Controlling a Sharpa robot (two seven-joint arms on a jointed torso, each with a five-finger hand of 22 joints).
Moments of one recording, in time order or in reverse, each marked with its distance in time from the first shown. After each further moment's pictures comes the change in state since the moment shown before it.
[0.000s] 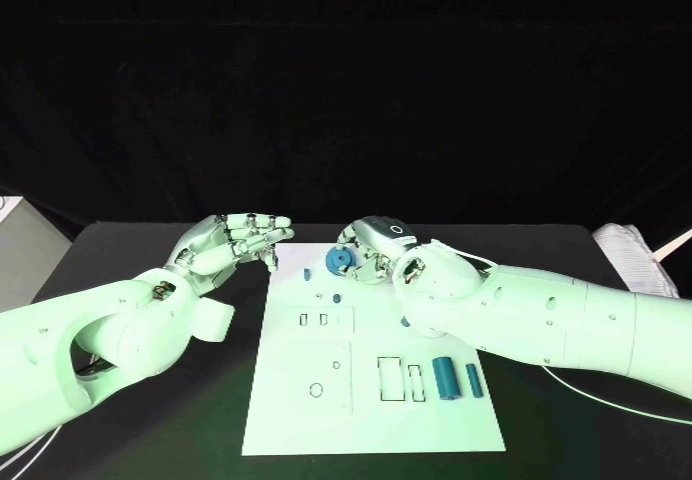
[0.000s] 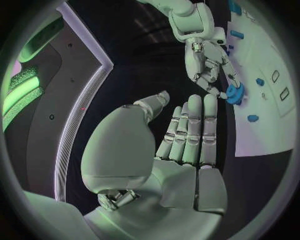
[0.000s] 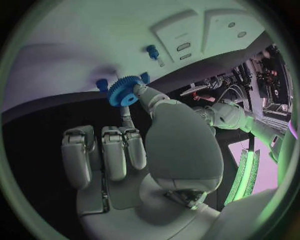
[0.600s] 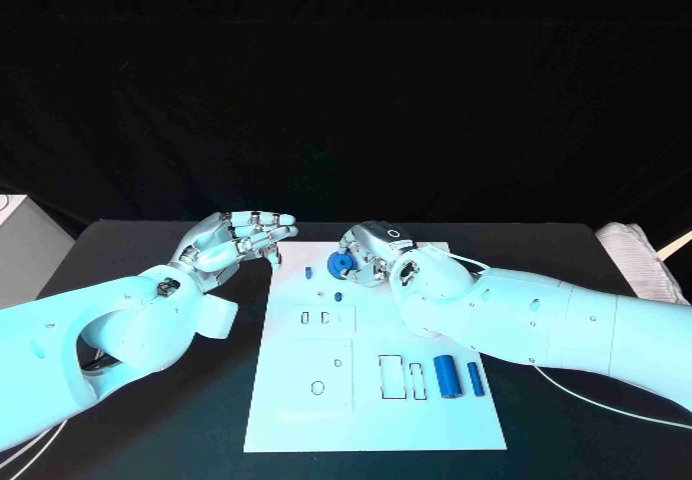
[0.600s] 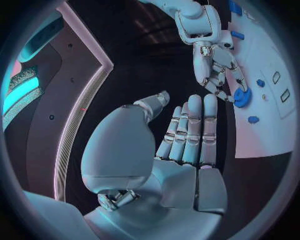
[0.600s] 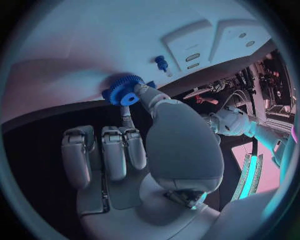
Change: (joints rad) left arm 0.000 0.002 0.000 -0.001 0.000 0.001 -0.001; left_hand 0.000 0.000 0.000 0.000 0.000 0.000 0.000 0.000 0.000 0.000 0.000 0.000 0.000 0.000 0.000 0.000 0.000 0.000 0.000 0.000 0.000 0.001; right arm -0.020 0.051 -0.007 -0.083 -0.001 0.014 -0.001; right_hand -0.007 -0.007 0.000 0.000 -0.005 0.005 -0.002 0.004 0.000 0.000 0.000 0.000 0.000 0.000 0.000 0.000 0.000 0.000 0.000 0.000 0.000 0.000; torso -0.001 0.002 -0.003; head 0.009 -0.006
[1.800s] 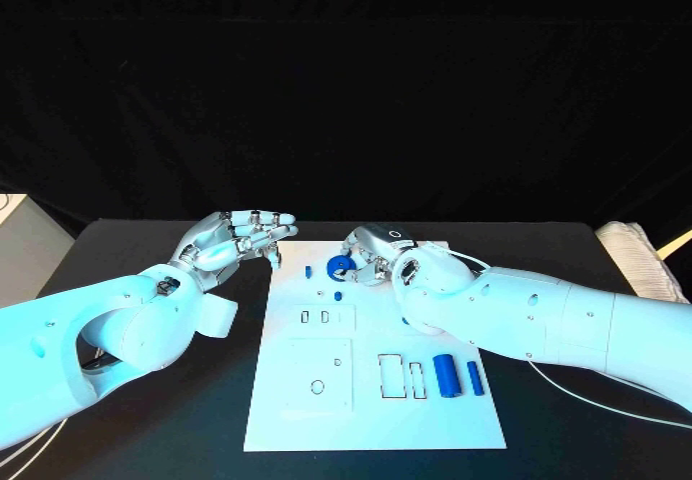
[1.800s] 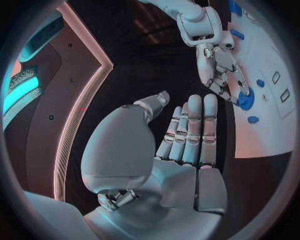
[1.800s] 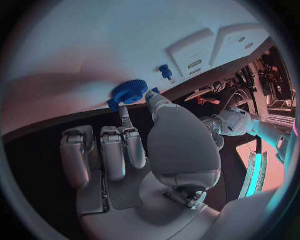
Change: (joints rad) left arm 0.000 -0.002 0.000 0.000 0.000 0.001 -0.003; left_hand 0.000 0.000 0.000 0.000 0.000 -0.004 -0.004 0.000 0.001 -0.004 -0.004 0.000 0.000 0.000 0.000 0.000 -0.001 0.000 0.000 0.000 0.005 0.001; right arm -0.002 0.010 -0.001 -0.035 0.050 0.055 0.019; right_hand -0.097 0.025 -0.209 0.192 0.055 -0.080 0.020 -0.072 -0.044 0.001 0.026 -0.010 0.000 0.000 0.022 0.000 0.000 0.000 0.004 0.022 0.000 0.000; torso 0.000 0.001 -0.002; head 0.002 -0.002
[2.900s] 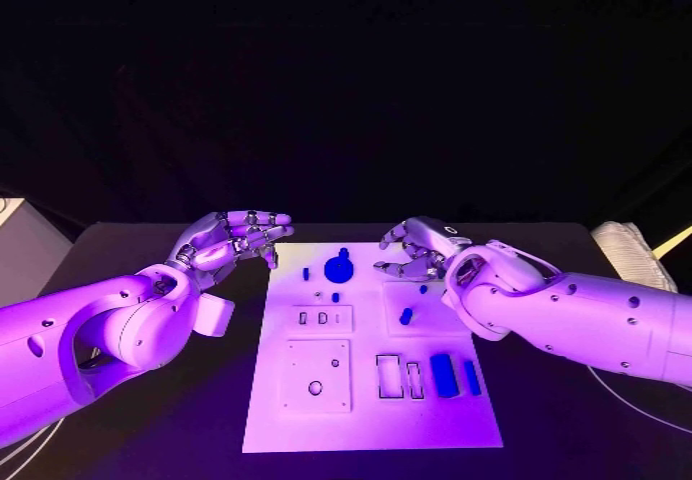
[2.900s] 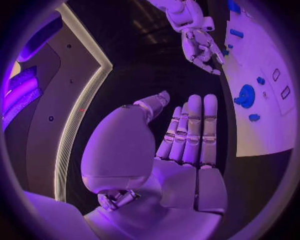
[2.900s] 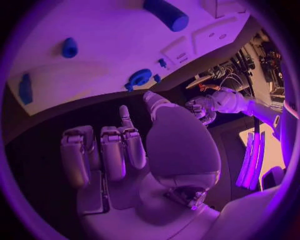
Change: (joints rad) left arm 0.000 -0.005 0.000 -0.013 0.000 0.000 -0.003; left_hand 0.000 0.000 0.003 -0.003 0.000 0.000 0.000 0.000 0.000 0.000 0.000 0.000 0.000 0.000 0.000 0.000 -0.002 0.000 -0.004 0.004 0.000 0.002; right arm 0.035 -0.298 0.008 0.250 0.145 -0.053 0.063; right_hand 0.041 -0.005 0.041 -0.021 -0.030 0.012 -0.001 0.008 -0.007 0.000 0.000 0.000 0.001 0.000 0.000 0.000 0.000 0.000 0.000 0.000 0.000 0.000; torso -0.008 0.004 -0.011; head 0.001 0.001
